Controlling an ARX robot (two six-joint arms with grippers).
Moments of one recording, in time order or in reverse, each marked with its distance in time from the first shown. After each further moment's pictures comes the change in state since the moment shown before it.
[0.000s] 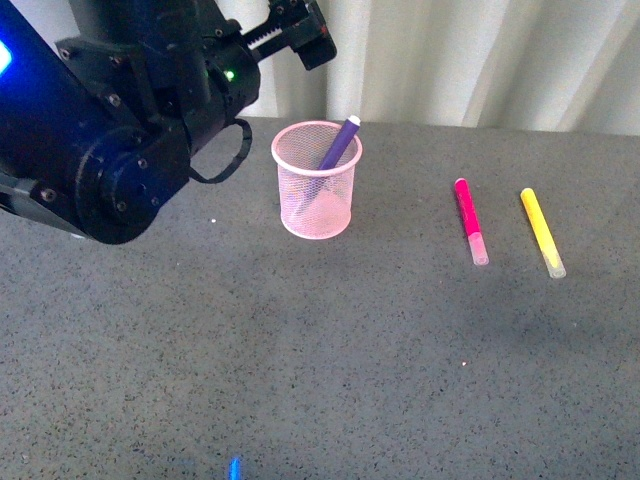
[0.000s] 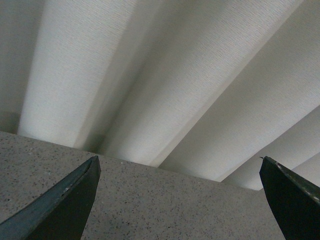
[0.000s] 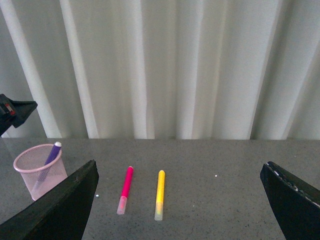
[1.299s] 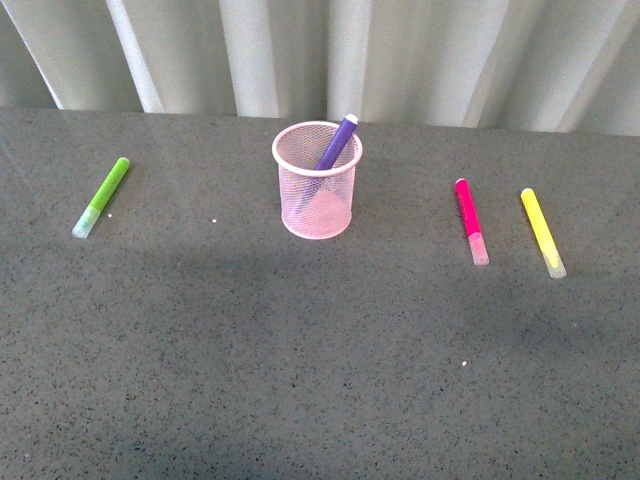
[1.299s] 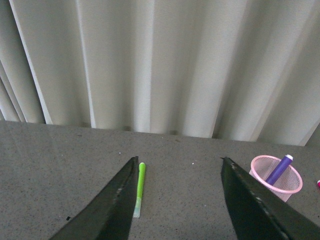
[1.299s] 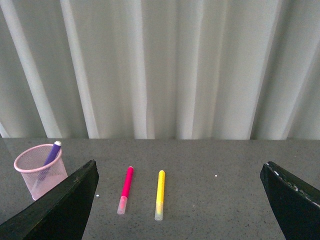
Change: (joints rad) left arm 0.339 -1.487 -1.020 -0.479 0.073 0.472; right arm 0.000 0.000 0.000 0.000 0.000 0.000
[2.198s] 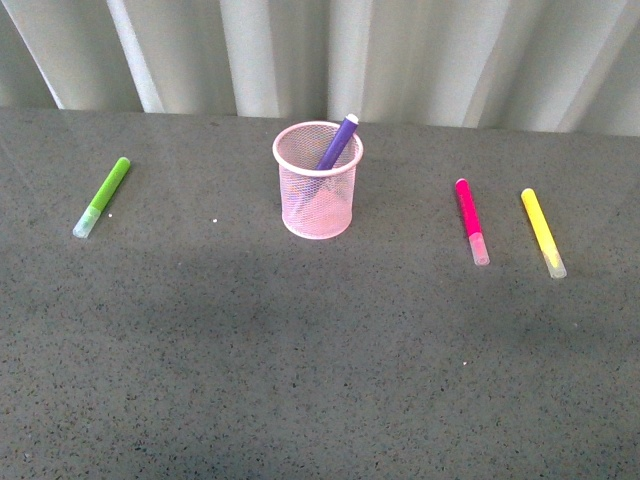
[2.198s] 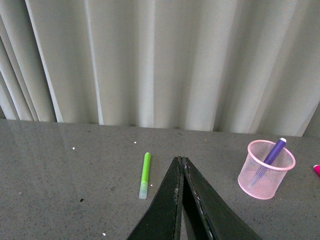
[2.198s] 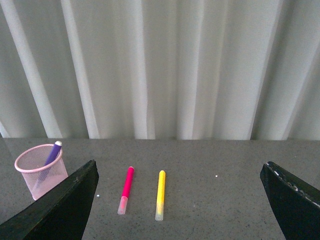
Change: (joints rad) left arm 0.000 -0.504 -0.127 -0.357 0.000 0.019; right arm 0.000 0.000 0.000 0.000 0.000 0.000
